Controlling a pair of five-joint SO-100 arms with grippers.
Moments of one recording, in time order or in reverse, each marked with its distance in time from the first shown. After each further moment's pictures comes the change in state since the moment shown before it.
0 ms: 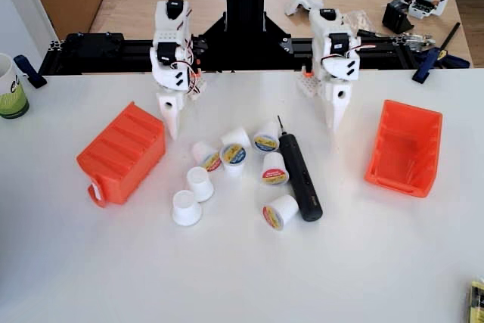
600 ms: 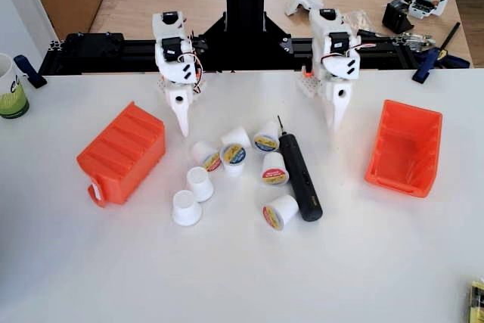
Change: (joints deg) arm 0 -10.2 14.7 0.0 9.1 0.1; arm 1 0.3 1.2 -0.3 0.5 0.0
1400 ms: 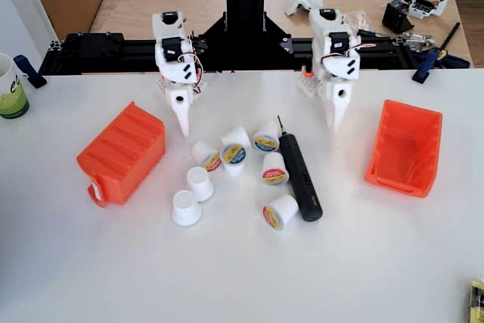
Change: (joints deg) arm 0 -0.4 0.0 0.0 0.0 0.0; arm 1 0.0 0.0 0.0 0.0 0.0
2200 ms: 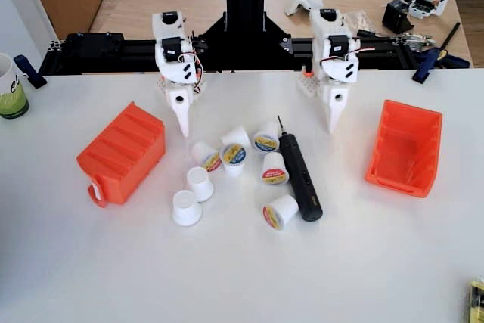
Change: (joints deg) arm 0 0.0 0.0 -0.2 -1.1 0.1; arm 1 0.4 0.0 1.2 1.1 3.3
